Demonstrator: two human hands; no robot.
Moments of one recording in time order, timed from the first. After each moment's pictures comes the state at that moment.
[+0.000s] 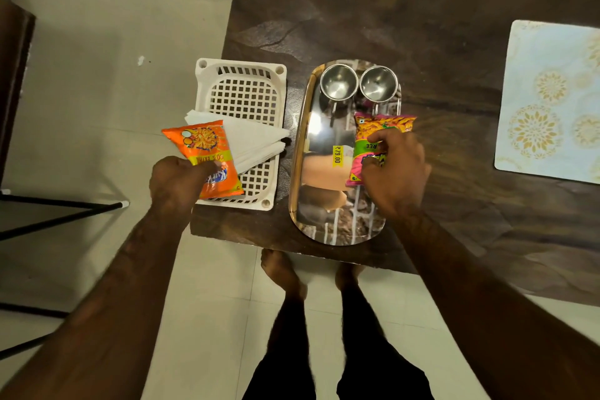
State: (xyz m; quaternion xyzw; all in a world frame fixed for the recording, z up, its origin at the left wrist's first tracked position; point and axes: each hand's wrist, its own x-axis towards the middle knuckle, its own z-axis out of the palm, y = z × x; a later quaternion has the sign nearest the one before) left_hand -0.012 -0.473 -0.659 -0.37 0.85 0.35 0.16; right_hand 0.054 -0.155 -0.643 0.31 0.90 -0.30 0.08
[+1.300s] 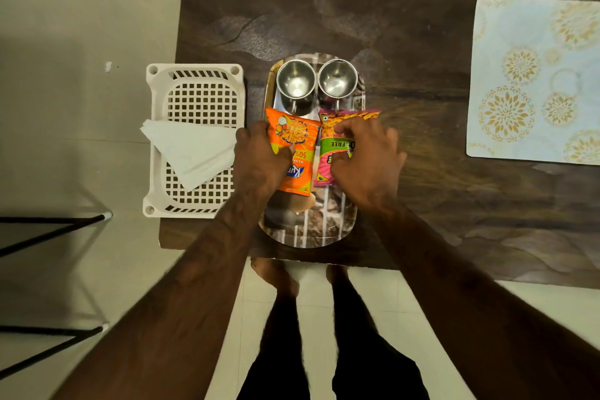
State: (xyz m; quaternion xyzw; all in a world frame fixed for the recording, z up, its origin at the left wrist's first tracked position) left_hand -0.016 -0.293 -0.666 -0.10 0.92 0.30 0.23; right_hand 0.046 -0.132 -0.645 0.28 0.90 -0.32 0.11
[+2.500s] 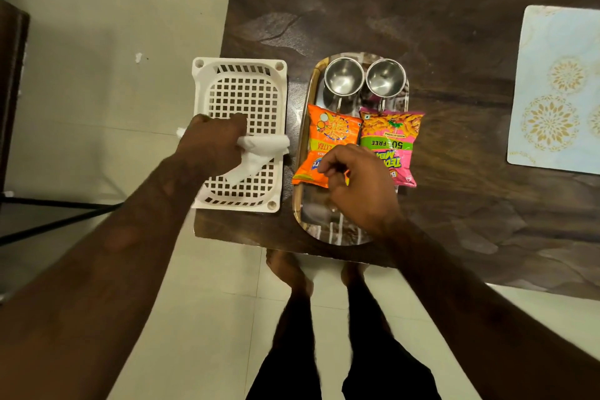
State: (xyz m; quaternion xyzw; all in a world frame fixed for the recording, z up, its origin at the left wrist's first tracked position) left_hand -0.076 -0.439 -0.659 0.19 0.95 0.03 0.25; right_hand 0.059 -0.200 -0.637 0.10 0.89 -0.44 0.09
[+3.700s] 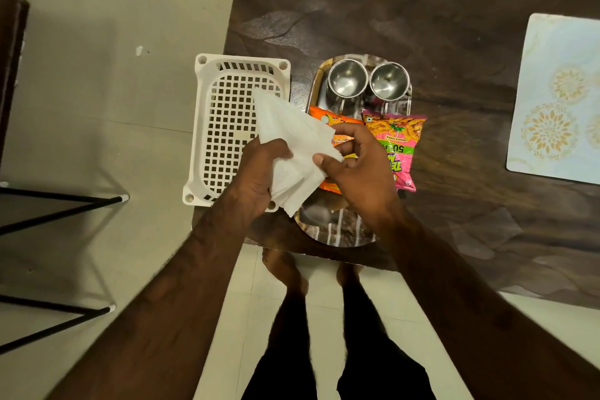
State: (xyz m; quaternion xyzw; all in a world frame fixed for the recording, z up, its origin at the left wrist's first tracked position) left_hand -0.012 -0.363 -0.651 -0.30 0.58 0.69 0.31; right_hand 0.038 -0.205 -0.638 0.27 0.74 -0.61 0.12
